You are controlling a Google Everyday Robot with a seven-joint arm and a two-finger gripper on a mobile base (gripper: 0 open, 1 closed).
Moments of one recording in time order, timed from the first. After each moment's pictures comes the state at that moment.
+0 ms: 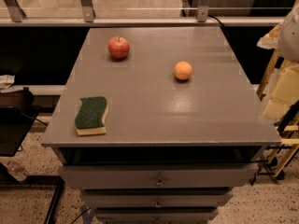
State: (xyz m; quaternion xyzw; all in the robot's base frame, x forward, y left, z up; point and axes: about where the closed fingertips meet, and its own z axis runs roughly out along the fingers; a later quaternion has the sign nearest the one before) arm 0.438 -0.215 0.983 -0.60 0.78 -0.04 0.17
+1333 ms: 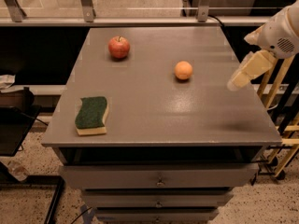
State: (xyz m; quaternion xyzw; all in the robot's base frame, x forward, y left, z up) arm 0.567 -0.235 0.936 -0.51 0.81 0.05 0.29
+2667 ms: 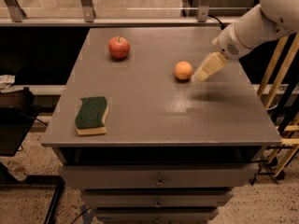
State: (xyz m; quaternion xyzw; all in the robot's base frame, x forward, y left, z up) arm 0.664 -0.177 0.878 -0.49 0.81 0.07 0.32
